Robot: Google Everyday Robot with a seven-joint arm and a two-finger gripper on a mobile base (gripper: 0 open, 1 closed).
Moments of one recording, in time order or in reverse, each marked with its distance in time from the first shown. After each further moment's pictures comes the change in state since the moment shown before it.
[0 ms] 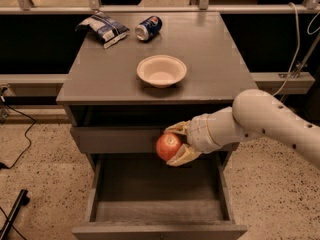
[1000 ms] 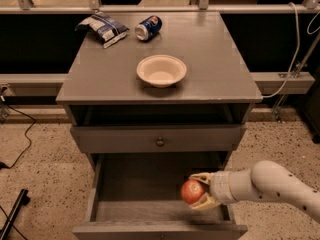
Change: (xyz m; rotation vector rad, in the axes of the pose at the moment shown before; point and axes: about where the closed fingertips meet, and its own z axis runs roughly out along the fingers) arm 0.173 0.111 0.058 0.049 0.010 0.192
